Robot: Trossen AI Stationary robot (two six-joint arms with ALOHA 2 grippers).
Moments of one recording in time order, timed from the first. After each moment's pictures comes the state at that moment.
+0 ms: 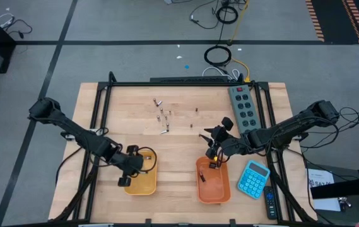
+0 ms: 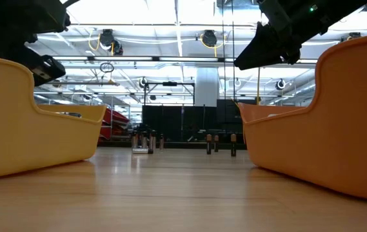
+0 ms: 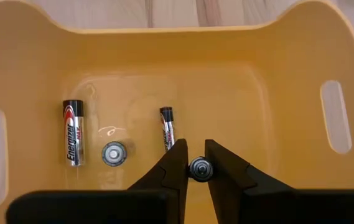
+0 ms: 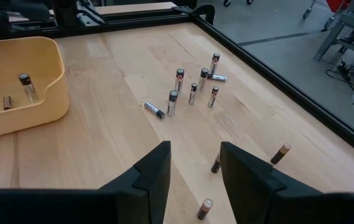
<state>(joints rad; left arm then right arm) -0.52 1.26 0.69 -0.50 0.00 -0.43 0.31 1.31 0.73 -0.03 0.75 0.39</state>
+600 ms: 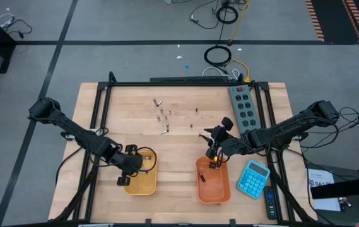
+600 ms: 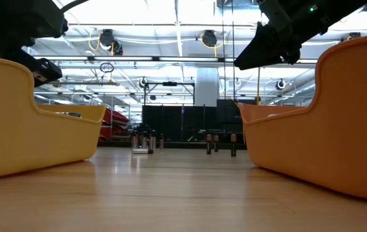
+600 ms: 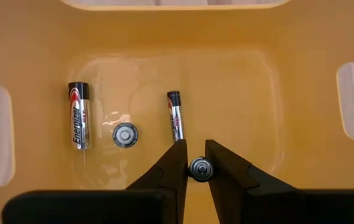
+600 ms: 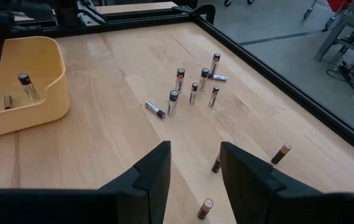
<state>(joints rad) -0.52 1.26 0.69 -0.54 0.00 -0.44 0.31 1.31 0.73 -0.03 0.75 0.39</state>
